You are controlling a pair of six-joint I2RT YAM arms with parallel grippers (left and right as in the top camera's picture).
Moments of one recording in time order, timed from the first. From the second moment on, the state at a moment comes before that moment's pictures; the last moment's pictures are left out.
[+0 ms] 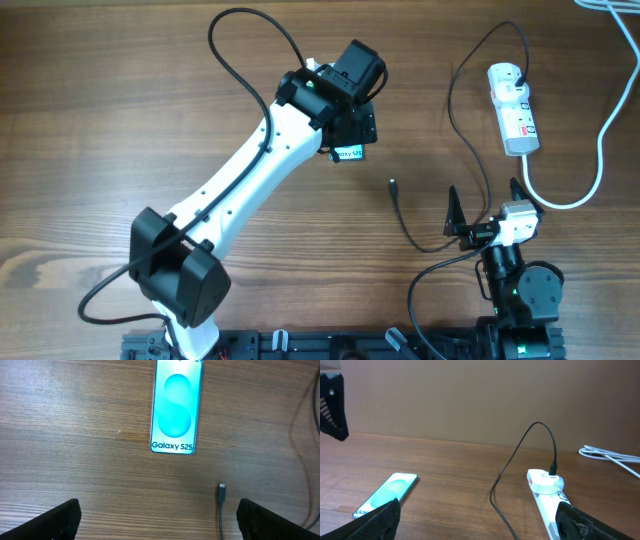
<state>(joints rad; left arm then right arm) -0.67 1.89 1.78 -1.15 -0.16 -0.75 0.04 0.02 0.01 0.00 -0.07 -0.06</state>
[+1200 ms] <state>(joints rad) -0.63 2.19 1.79 -0.82 -0.26 -0.80 0.04 0.02 0.01 0.00 -0.07 -0.06</state>
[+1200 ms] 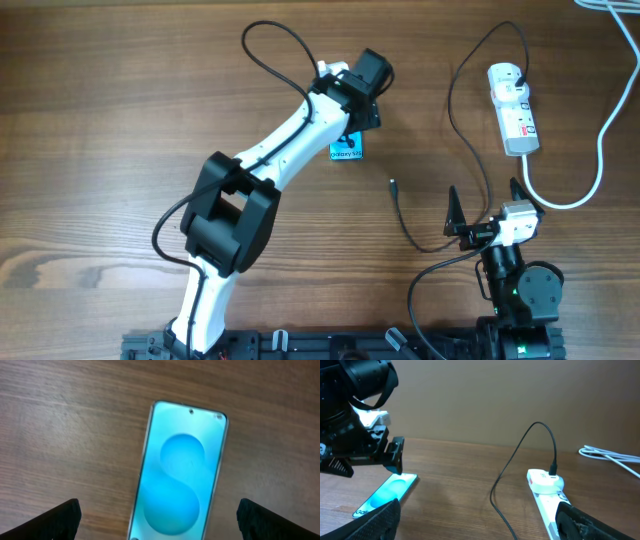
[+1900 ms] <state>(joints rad) -0.63 2.32 1.79 -0.76 -0.19 -0.66 0.04 0.02 0.01 0.00 -0.07 -0.06</state>
